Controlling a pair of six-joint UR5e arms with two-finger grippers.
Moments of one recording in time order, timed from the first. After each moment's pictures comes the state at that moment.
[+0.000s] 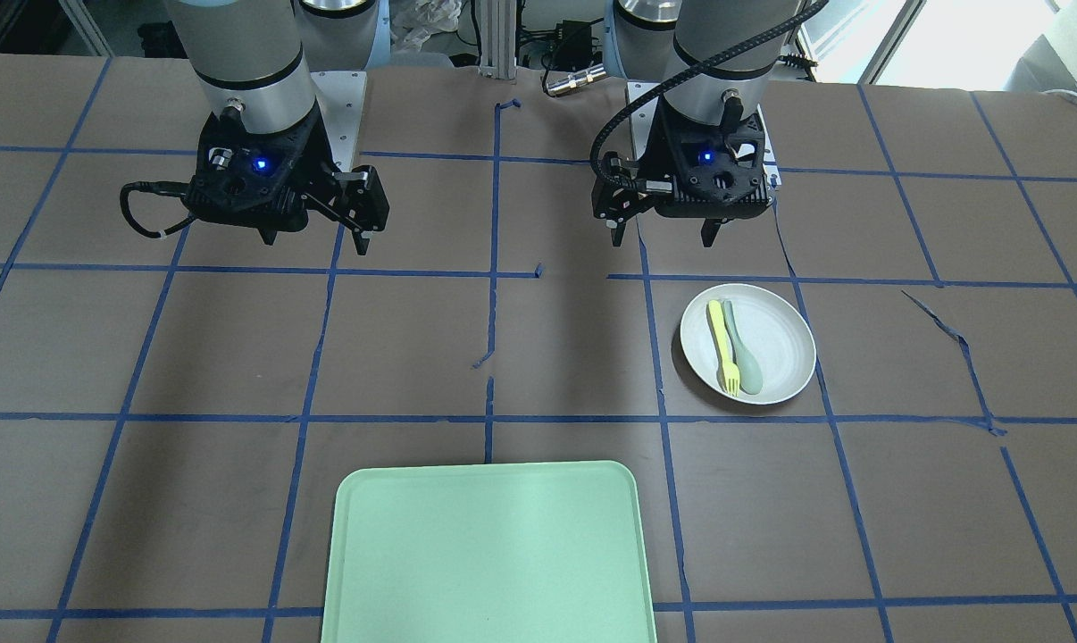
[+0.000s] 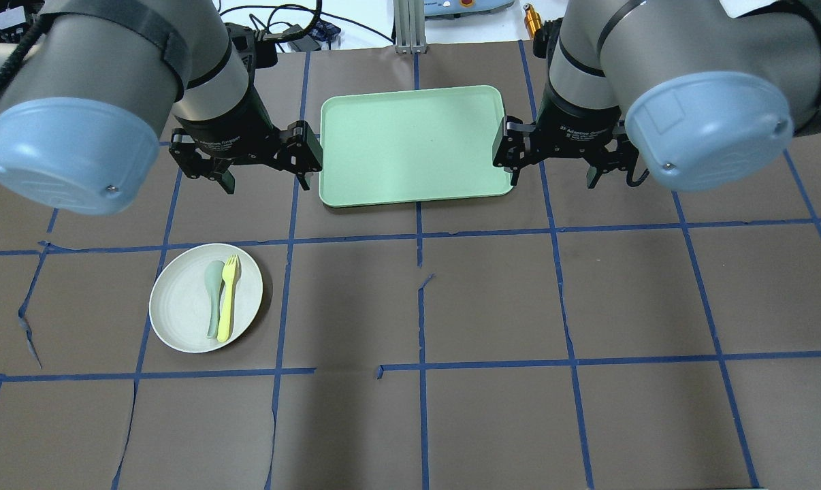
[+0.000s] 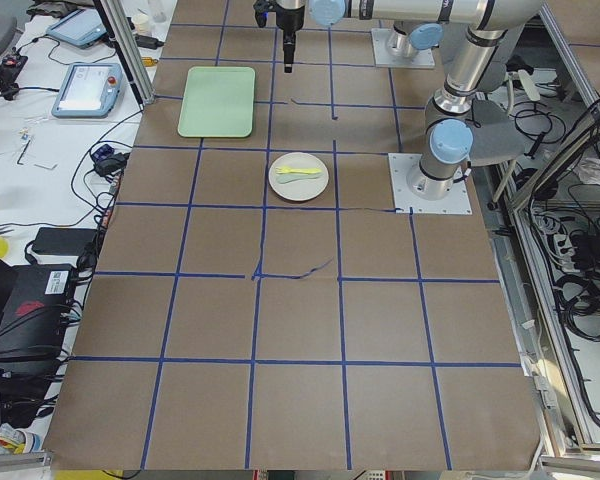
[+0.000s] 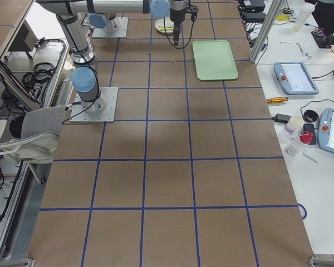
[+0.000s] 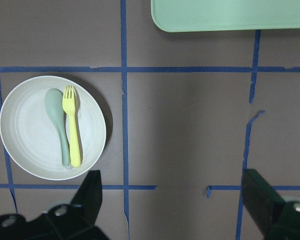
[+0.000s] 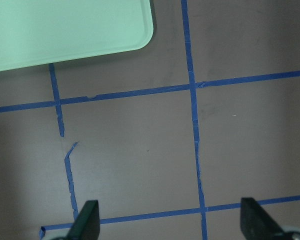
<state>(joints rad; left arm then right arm) -1.72 -1.58 -1.63 -1.46 1.59 -0.17 1.72 -1.55 1.65 -1.69 -1.59 0.26</state>
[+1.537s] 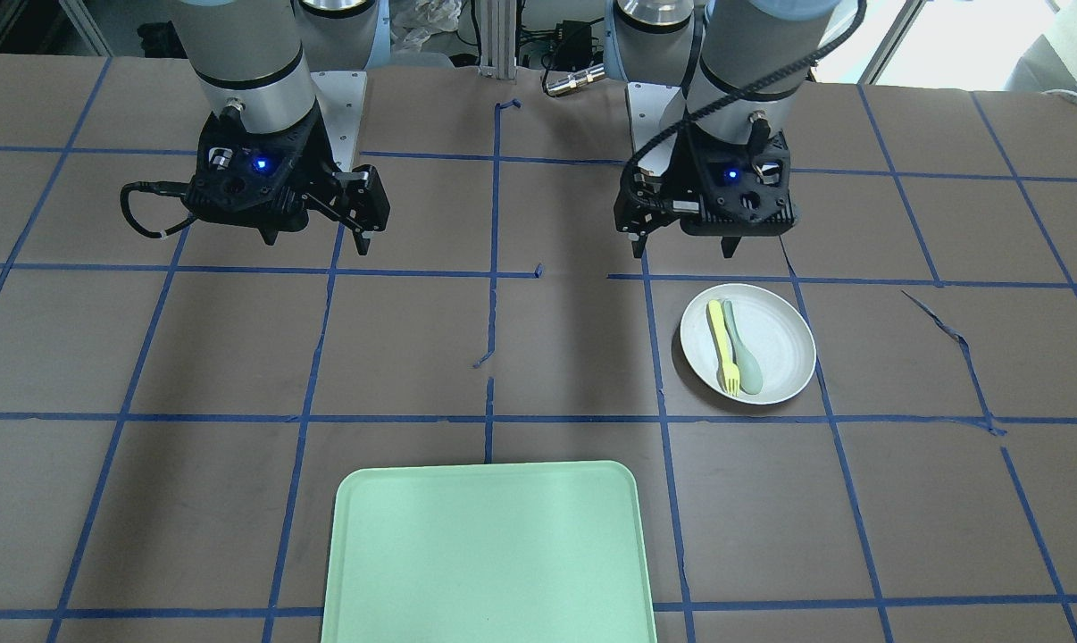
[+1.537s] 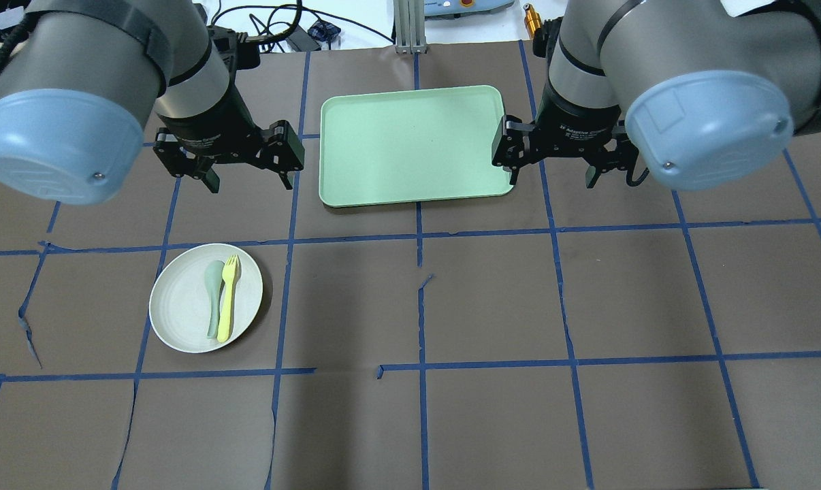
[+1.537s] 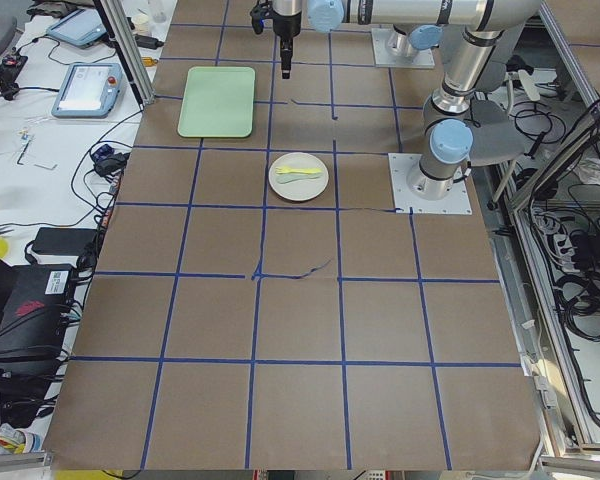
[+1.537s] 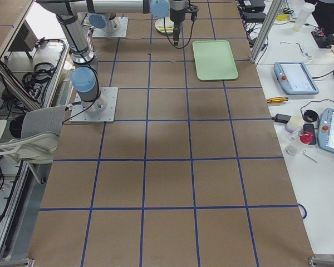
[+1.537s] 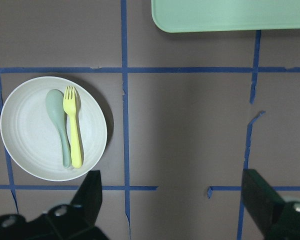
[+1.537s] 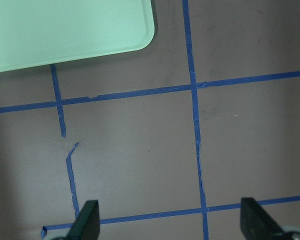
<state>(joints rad) -1.63 -1.59 -1.65 -1.46 1.59 -0.09 1.72 -1.55 1.64 -1.69 -1.59 0.26</state>
